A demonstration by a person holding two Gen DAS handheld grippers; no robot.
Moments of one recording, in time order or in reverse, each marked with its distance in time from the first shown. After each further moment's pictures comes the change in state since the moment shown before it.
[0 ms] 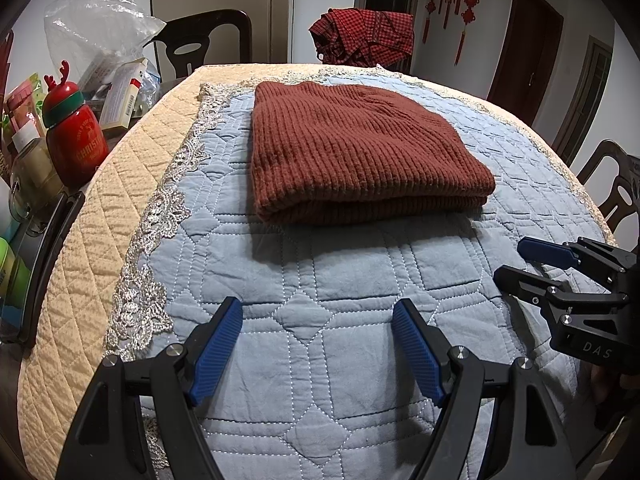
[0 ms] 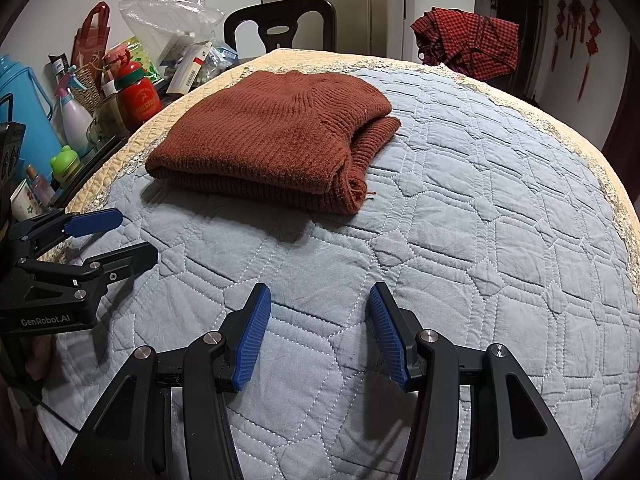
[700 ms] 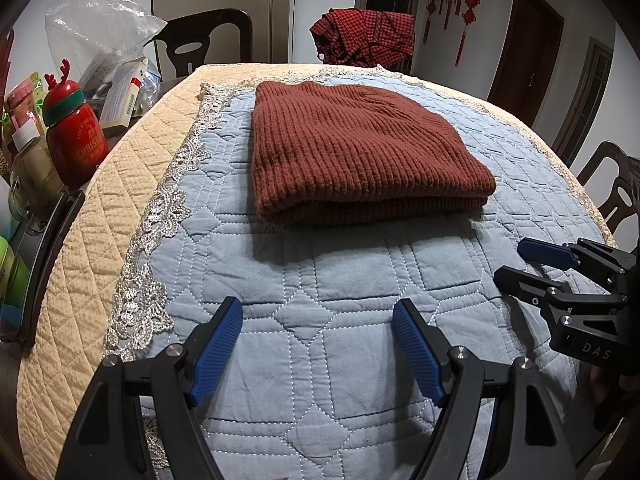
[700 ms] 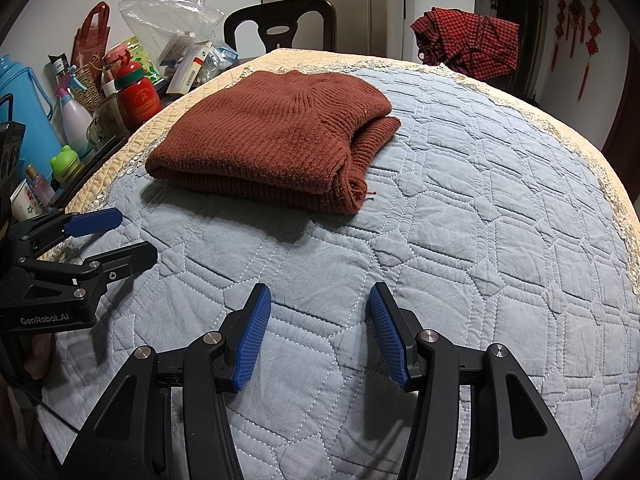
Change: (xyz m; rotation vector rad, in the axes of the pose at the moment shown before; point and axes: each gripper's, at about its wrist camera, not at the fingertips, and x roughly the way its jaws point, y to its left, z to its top) left arm 0.000 0.001 0.000 -0.005 -0.001 -0.004; right arm 0.000 0.000 0.000 0.001 0.000 0.001
